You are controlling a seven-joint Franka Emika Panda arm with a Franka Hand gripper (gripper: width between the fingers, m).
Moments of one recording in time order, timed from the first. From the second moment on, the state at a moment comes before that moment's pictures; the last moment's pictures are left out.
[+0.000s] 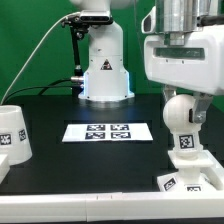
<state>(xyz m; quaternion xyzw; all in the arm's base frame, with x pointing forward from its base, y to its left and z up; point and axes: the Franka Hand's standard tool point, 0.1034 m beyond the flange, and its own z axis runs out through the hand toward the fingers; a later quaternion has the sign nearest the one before) 0.611 0.085 0.123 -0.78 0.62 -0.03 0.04</state>
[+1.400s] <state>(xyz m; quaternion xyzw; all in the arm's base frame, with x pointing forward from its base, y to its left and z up) 0.619 0.092 0.115 -0.98 0.21 -0.05 -0.01</state>
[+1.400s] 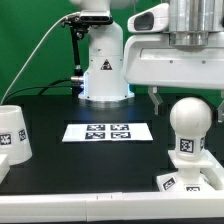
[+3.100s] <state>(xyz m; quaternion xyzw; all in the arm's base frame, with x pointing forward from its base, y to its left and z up) 0.620 0.086 0.113 -0.74 0.67 -0.02 0.05</state>
